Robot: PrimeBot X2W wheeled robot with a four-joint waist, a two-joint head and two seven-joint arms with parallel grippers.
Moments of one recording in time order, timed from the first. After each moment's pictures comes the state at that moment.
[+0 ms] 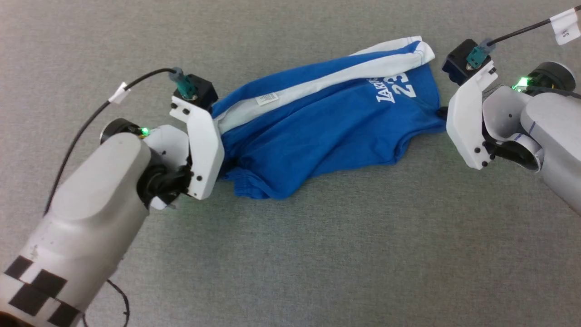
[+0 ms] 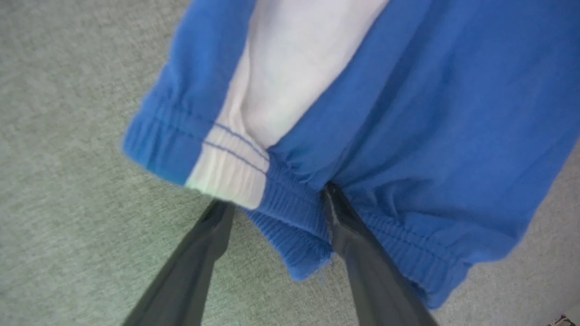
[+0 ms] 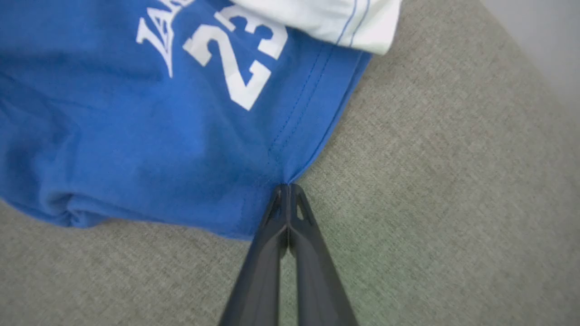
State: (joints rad) left arm -0.87 0.46 -0.77 0.46 -0.84 -0.12 0.78; right arm -1.18 -0.57 1.28 0.65 0.99 0.13 0.43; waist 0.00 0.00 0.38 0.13
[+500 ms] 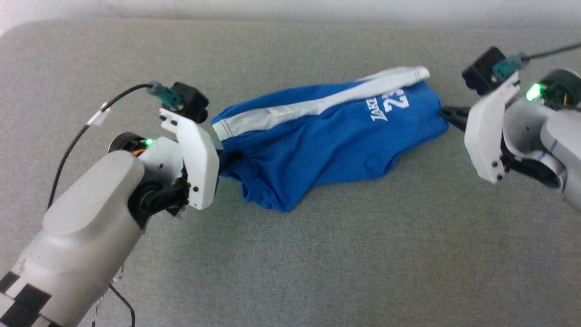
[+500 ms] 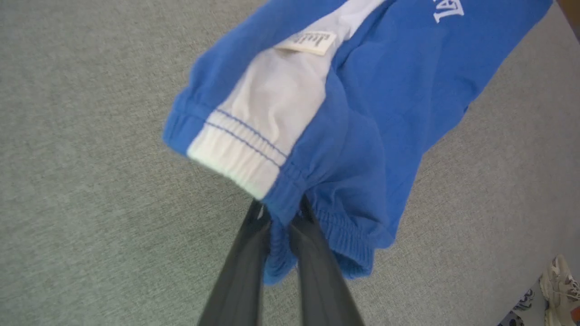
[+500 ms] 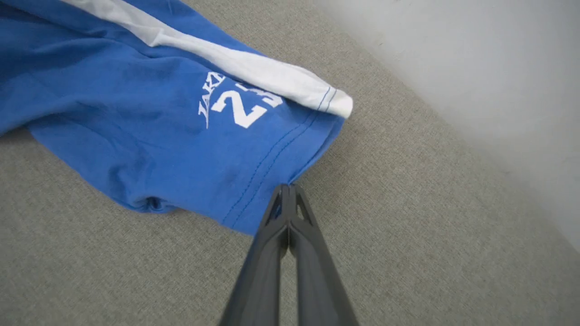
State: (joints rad) left arm -0.84 0.52 -0.83 0.39 -1.00 -0.12 0.57; right arm -1.14 -0.67 1.28 0.53 1.00 0.13 0.26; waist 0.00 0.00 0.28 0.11
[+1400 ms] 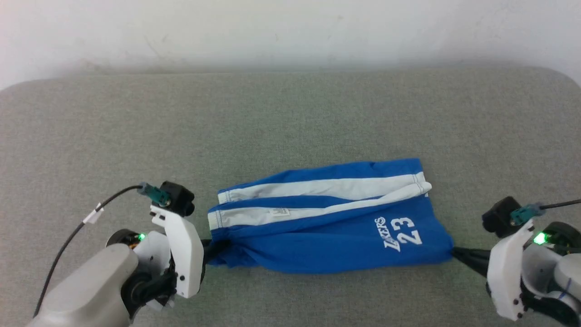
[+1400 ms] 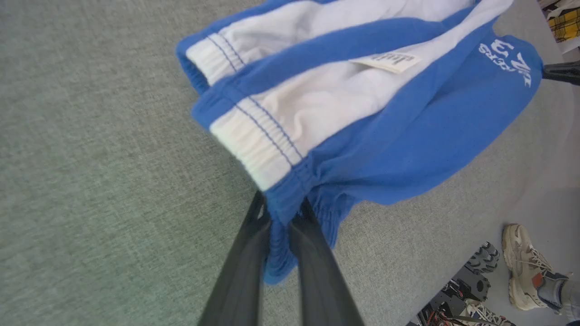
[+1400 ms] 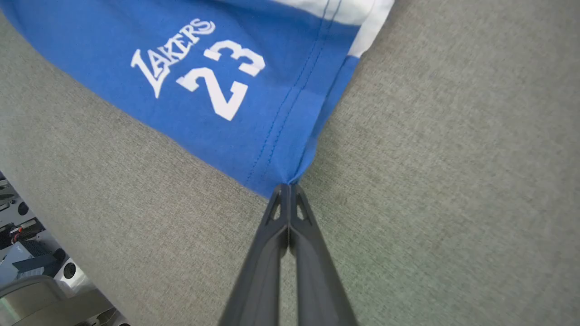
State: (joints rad) left arm -0.54 0.63 -0.88 0.32 -1.09 -0.12 0.42; right arm -0.63 -0.87 1.20 0.26 1.05 0.13 0.14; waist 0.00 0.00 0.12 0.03
